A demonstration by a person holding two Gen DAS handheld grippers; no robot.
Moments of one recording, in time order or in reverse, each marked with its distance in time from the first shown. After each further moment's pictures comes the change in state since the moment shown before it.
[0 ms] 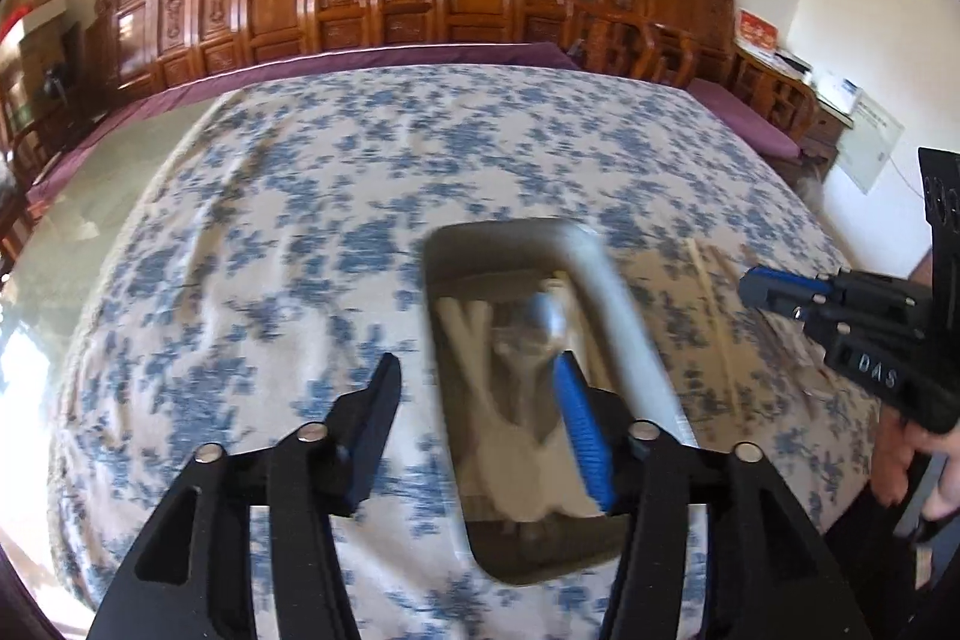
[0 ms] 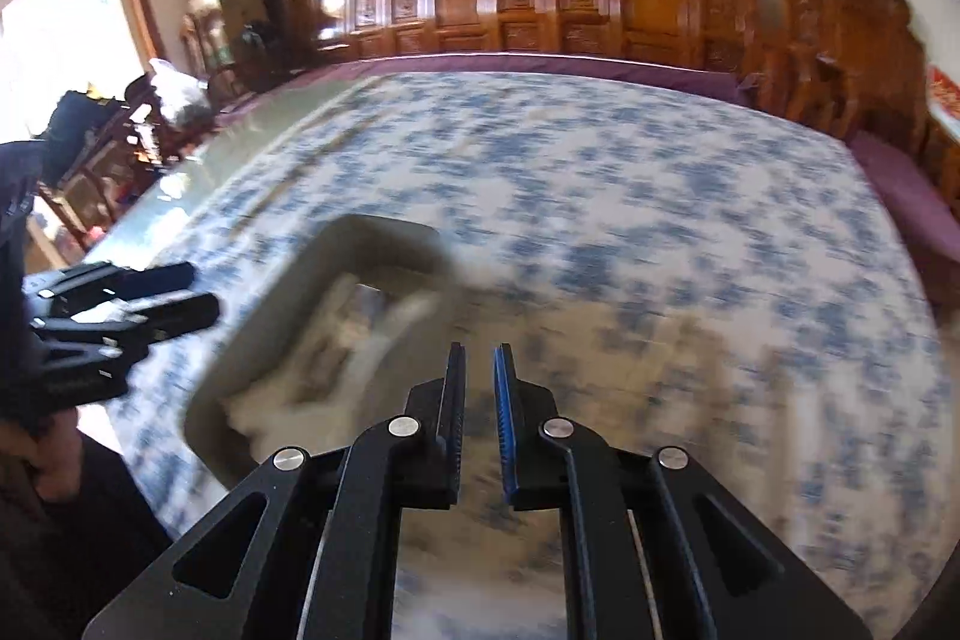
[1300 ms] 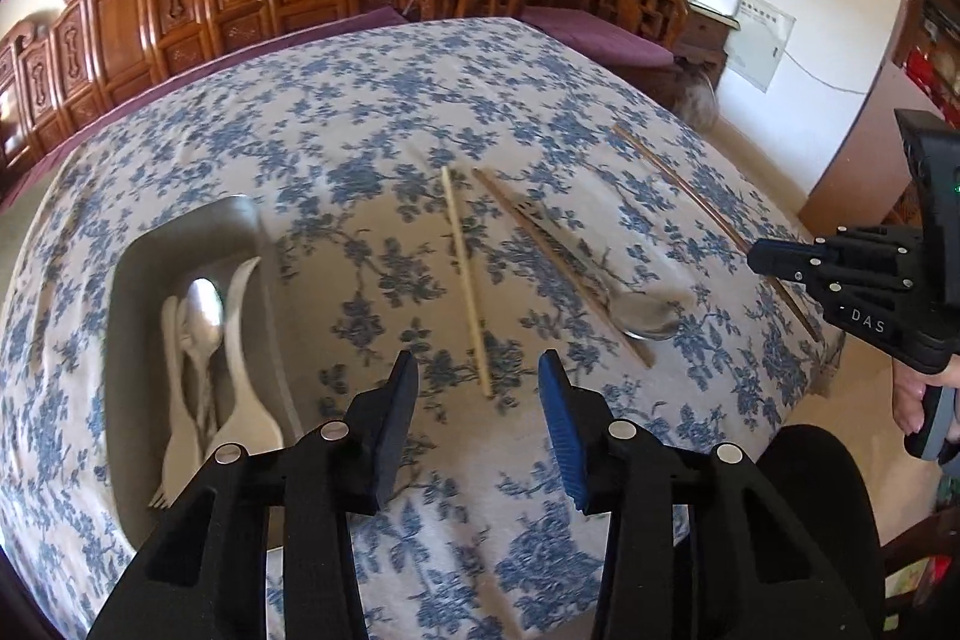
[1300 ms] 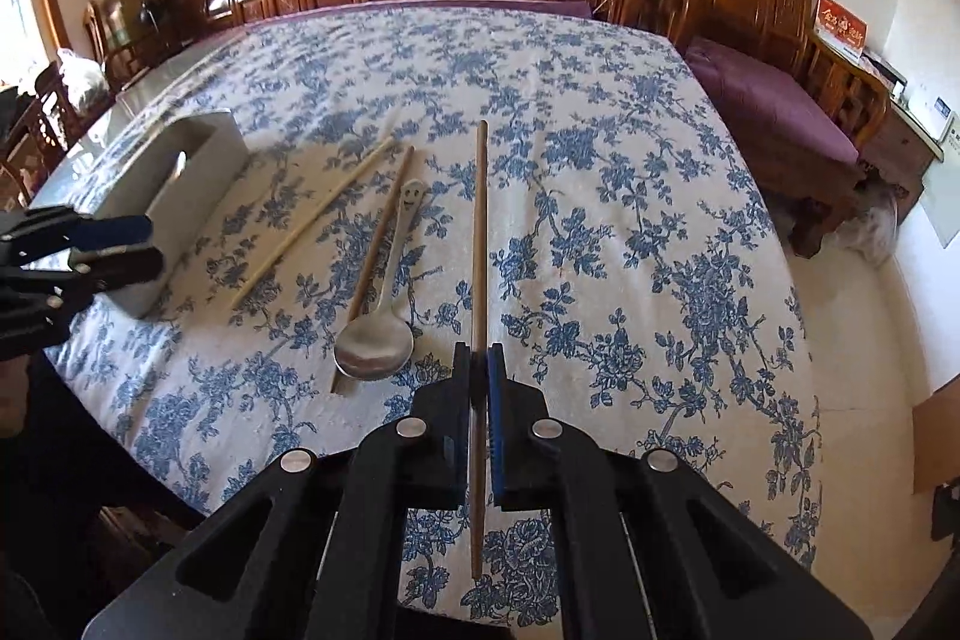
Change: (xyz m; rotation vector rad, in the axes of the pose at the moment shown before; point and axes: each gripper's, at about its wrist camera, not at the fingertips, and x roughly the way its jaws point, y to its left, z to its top) left arm 0.026 -0.164 -0.024 0.229 0.095 -0.183; right arm -0.086 -0.125 -0.105 0.089 0.114 -0.200
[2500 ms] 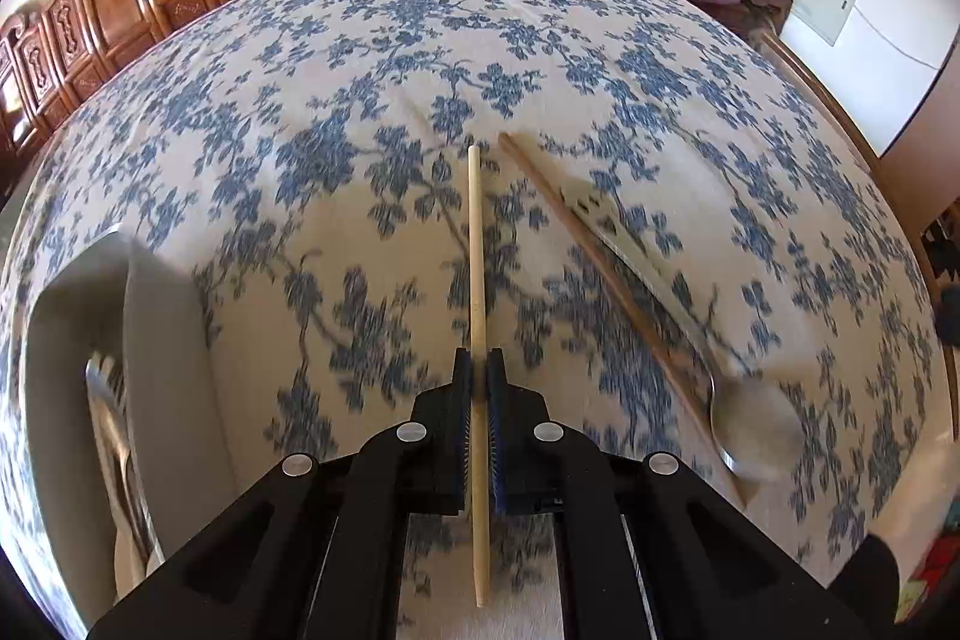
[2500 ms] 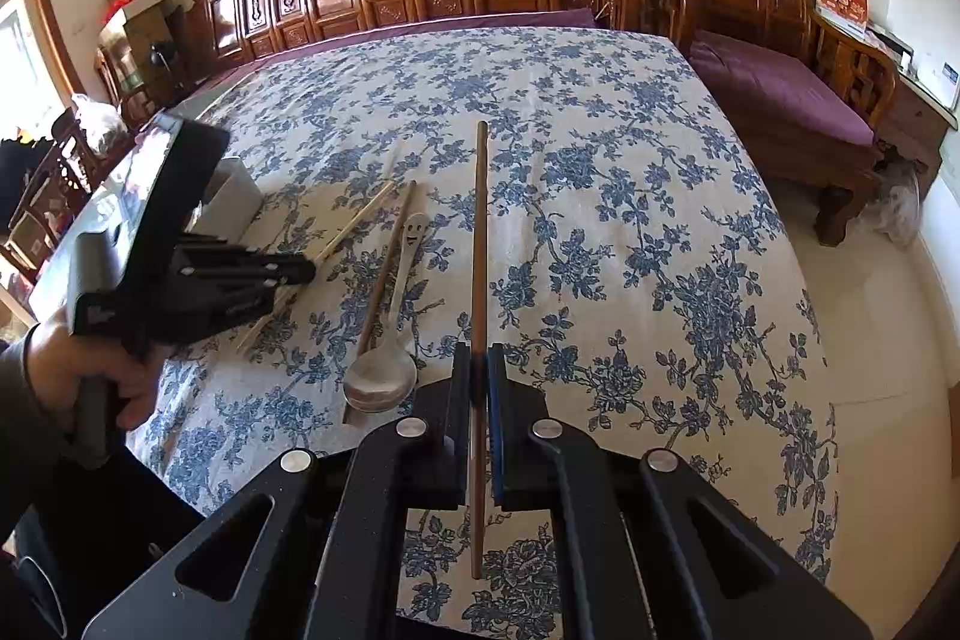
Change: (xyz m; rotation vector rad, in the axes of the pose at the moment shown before) left arm 0.110 -0.004 0.043 -0.023 0.175 0.125; right arm -0.006 -0.021 0.008 0.064 -0.037 0.085
